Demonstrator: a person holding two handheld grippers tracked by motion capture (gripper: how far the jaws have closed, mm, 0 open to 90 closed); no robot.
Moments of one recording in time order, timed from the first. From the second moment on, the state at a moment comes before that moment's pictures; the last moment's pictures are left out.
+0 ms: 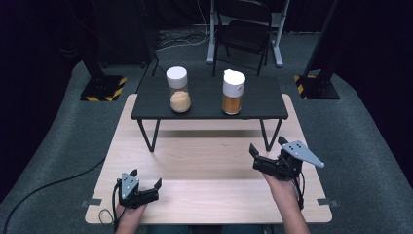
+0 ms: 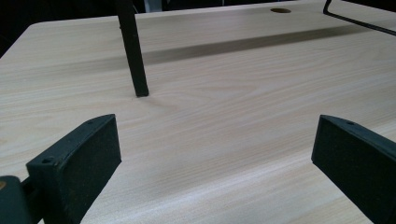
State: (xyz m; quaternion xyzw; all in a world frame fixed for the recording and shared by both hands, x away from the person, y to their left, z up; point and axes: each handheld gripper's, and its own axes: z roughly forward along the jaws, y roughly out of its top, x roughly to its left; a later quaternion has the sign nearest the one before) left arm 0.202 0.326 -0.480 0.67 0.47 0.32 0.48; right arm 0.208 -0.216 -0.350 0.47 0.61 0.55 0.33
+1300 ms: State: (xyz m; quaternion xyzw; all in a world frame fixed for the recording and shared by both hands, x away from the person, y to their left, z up) left arm 0.202 0.327 -0.480 0.67 0.47 0.32 0.48; right arm 0.204 -0.220 -0.395 0.49 0.62 0.52 0.32
